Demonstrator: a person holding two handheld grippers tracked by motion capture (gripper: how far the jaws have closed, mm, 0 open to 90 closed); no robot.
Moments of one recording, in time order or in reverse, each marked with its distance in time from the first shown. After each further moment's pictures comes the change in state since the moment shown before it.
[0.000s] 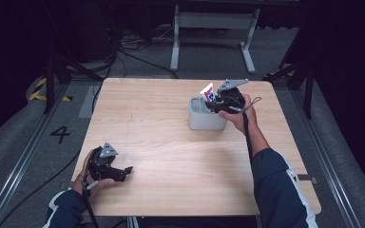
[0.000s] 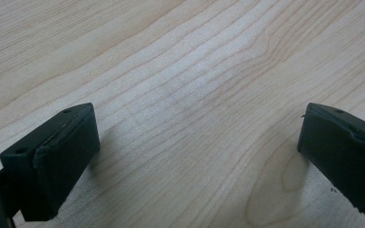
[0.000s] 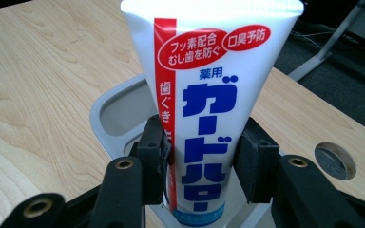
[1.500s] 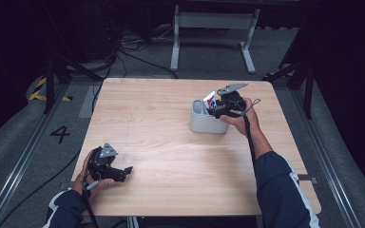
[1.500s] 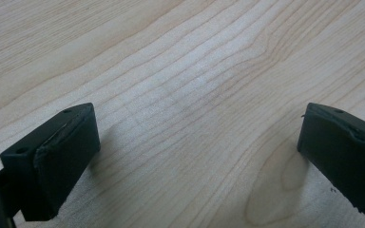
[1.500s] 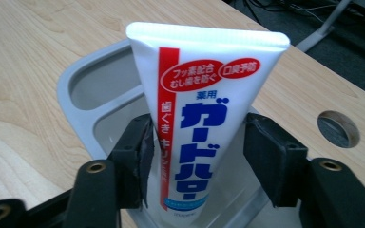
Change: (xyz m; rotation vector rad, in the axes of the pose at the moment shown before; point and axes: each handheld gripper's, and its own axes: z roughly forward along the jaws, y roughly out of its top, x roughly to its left) left arm 0.001 0.000 -0.001 0.003 0.005 0.019; right arm -0.002 -0.015 0.005 0.078 -0.019 0.019
